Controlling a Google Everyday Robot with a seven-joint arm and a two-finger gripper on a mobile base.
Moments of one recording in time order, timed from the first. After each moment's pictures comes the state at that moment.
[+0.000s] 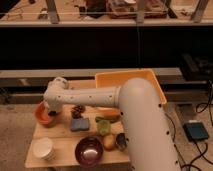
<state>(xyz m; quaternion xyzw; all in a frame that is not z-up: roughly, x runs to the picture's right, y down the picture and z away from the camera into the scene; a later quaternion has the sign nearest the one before) -0.319 0.104 0.850 0.00 -0.31 -0.67 0.67</state>
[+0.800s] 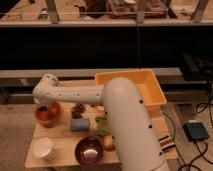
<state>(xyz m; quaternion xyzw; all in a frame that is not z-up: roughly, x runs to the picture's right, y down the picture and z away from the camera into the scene) -0.389 0.079 0.856 0.04 -0.31 -0.71 0.64</state>
